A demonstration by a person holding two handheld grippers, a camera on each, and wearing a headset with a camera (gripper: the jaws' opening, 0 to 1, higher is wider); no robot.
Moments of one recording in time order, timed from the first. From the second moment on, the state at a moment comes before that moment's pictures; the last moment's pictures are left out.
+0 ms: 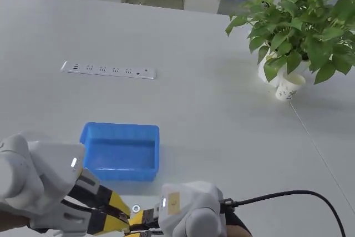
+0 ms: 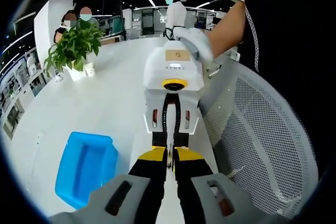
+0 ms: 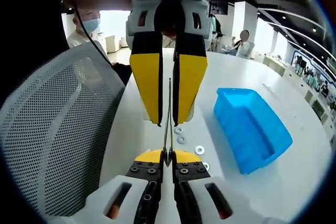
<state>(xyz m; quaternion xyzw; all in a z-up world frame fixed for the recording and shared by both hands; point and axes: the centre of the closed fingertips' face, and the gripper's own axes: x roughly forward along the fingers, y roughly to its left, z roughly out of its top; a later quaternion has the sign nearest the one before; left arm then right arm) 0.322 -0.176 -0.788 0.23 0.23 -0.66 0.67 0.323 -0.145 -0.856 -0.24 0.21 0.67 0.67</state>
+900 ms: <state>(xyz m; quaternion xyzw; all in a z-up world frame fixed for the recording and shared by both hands) 0.325 -0.179 -0.775 0.21 0.18 -0.68 0.67 0.323 -0.148 -0.853 -0.23 0.21 0.67 0.67</state>
